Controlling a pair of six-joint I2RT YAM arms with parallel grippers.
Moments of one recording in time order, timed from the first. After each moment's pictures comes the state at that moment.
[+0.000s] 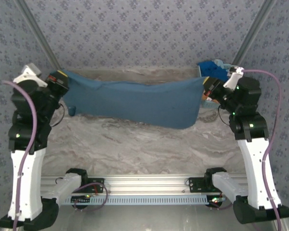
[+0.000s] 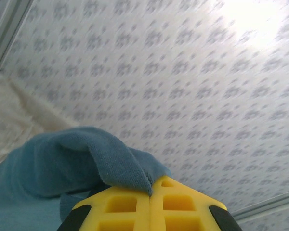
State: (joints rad) left arm -0.14 0.91 1.55 -0.71 -0.10 -0.81; right arm 0.10 0.93 1.34 -0.59 -0.25 0.61
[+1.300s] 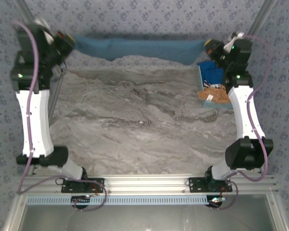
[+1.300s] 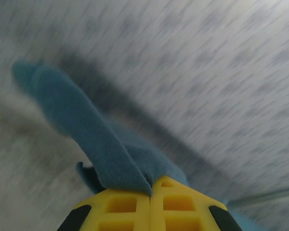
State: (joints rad) left arm -0.08 1.50 2.16 -1.00 0.08 -0.80; right arm -0.04 1.51 1.57 -0.19 -0.36 0.87
